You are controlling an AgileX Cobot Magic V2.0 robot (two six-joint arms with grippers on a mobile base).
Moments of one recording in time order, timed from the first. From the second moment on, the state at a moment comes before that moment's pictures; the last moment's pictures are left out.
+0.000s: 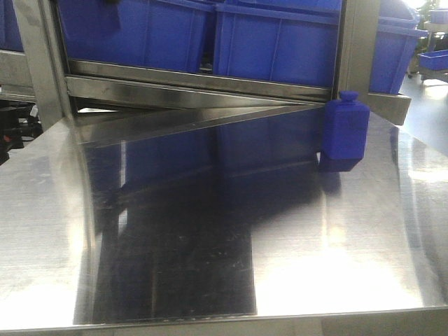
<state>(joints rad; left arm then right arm) -0.41 1.74 -1.89 0.11 1.25 -0.24 0.04 -0.02 0.03 -0.05 0.17 0.06</state>
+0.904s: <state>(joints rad) -0.43 0.70 -0.81 0.24 0.74 -0.21 0.04 0.33 -0.39 0.04 0.19 0.06</state>
